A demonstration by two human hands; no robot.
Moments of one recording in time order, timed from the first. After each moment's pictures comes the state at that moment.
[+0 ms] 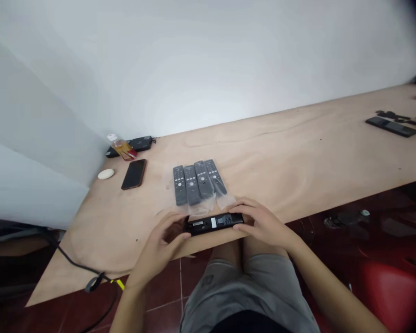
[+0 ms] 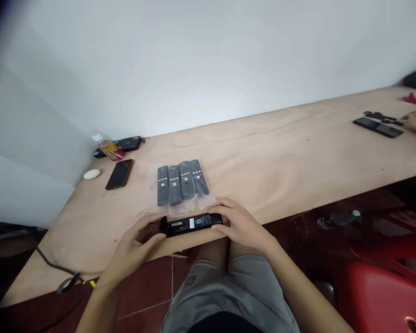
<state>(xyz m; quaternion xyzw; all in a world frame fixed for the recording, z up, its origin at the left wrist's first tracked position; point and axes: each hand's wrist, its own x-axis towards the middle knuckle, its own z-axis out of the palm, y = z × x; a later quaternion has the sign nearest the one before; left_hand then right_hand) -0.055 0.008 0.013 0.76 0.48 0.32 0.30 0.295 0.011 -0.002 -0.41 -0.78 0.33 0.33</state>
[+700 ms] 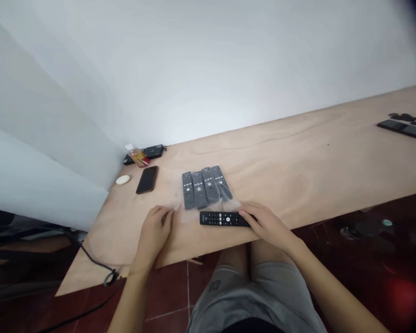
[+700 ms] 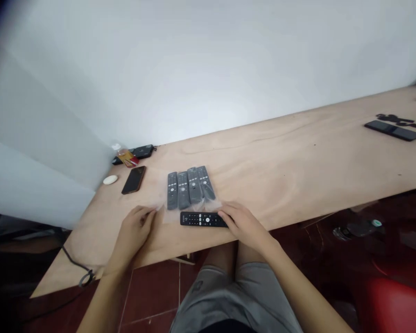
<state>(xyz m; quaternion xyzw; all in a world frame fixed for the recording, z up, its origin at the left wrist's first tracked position) -0.095 0.051 0.009 0.77 0.57 0.29 0.04 0.286 0.019 -0.002 -0.43 -0.78 0.28 0.35</state>
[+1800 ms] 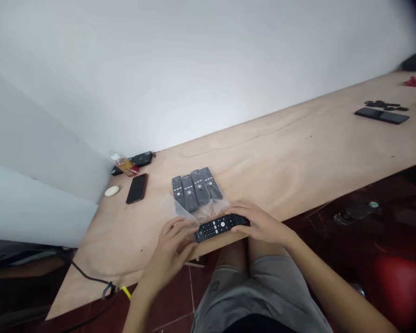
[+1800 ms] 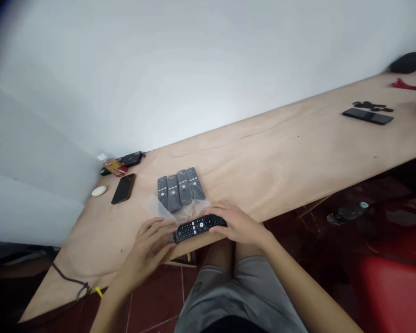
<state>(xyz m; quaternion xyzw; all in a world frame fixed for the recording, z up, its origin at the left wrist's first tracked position) -0.044 0.004 0.023 0.87 0.42 0.22 0.15 0.301 0.017 -0.006 -0.34 -0.80 0.32 0.36</state>
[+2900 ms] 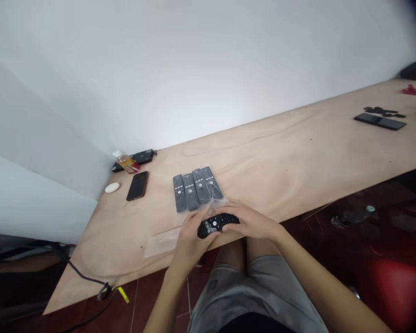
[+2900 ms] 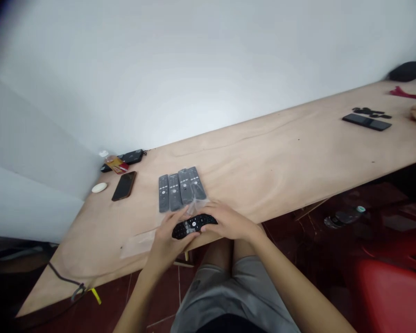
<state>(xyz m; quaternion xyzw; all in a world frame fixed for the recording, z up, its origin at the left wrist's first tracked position) 0.019 0.015 -0.003 0.82 0.43 0.33 0.17 0.279 0.034 0.004 -0.31 -0.82 0.35 0.32</state>
